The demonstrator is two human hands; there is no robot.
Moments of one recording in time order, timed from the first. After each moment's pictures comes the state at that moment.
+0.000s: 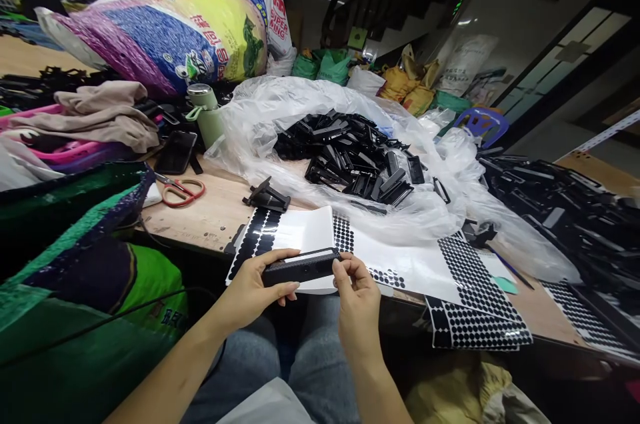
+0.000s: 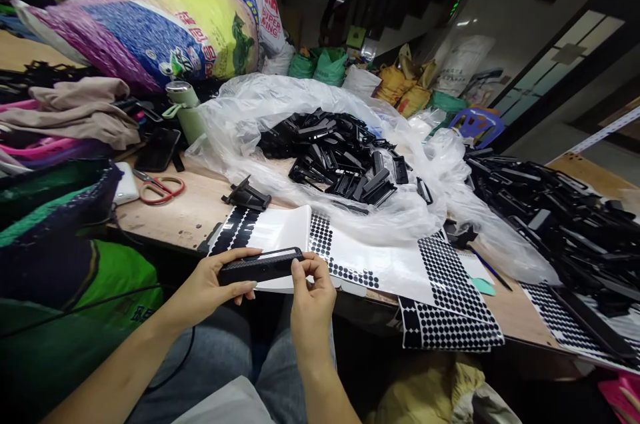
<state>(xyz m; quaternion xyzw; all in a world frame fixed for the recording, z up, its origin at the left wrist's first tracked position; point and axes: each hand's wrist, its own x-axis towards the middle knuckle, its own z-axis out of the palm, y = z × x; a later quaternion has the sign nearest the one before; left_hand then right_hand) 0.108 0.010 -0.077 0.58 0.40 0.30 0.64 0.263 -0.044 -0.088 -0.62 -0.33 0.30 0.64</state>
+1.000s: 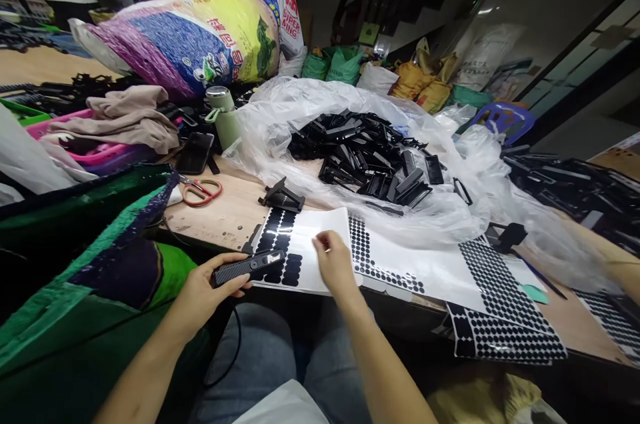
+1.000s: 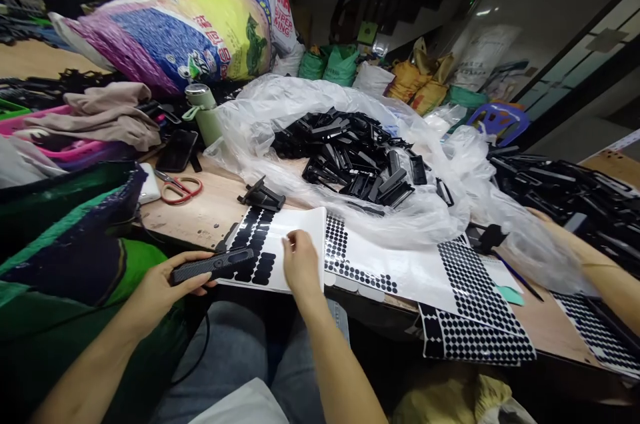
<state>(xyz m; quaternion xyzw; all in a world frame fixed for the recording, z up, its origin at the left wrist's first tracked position) 0.020 0.019 -0.099 0.50 0.56 0.37 0.55 0.259 0.034 -0.123 -0.67 -0.53 0.25 0.45</state>
